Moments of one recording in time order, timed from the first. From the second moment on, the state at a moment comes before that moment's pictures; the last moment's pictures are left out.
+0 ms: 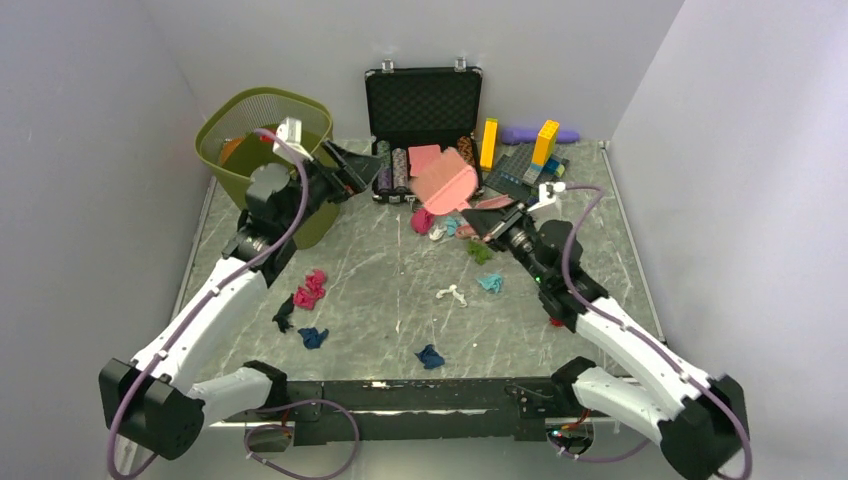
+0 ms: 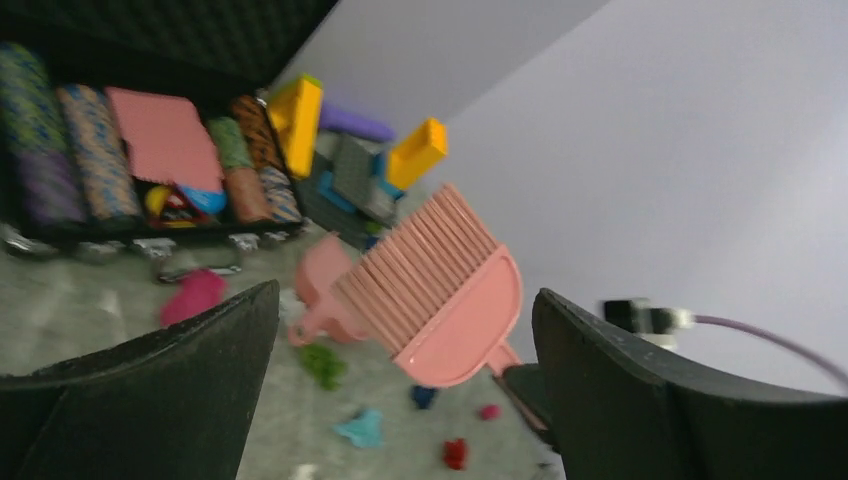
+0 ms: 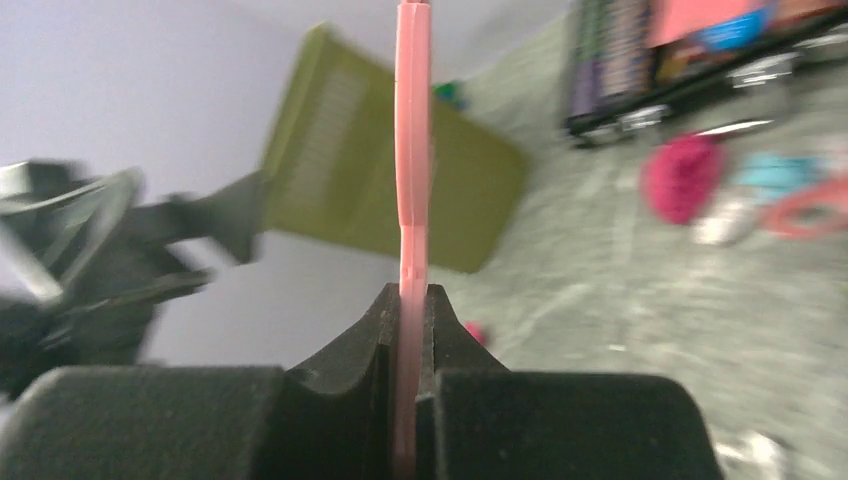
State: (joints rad) left arm -0.39 1.11 0.95 0.21 0.21 -0.92; right arm 0.54 0.98 0.60 0.41 -0.09 1.06
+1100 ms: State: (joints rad) left arm -0.72 2.27 2.05 -0.66 0.28 0.34; right arm 0.51 0.97 1.09 -1.07 0.50 0.74
